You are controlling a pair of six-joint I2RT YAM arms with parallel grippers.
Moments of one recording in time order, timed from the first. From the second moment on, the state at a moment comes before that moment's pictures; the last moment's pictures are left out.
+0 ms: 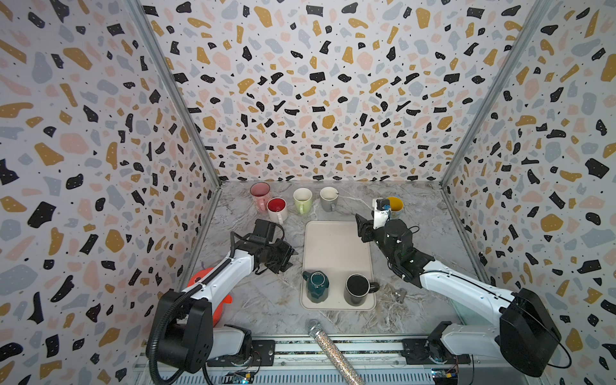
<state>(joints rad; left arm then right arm) -0.26 1.32 0.79 -0.51 0.44 -1.32 0.69 1.27 0.76 0.31 0.31 0.19</state>
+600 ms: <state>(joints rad) -0.35 1.41 0.78 -0.50 0.51 -1.34 0.69 1.30 0.76 0.29 0.31 0.20</state>
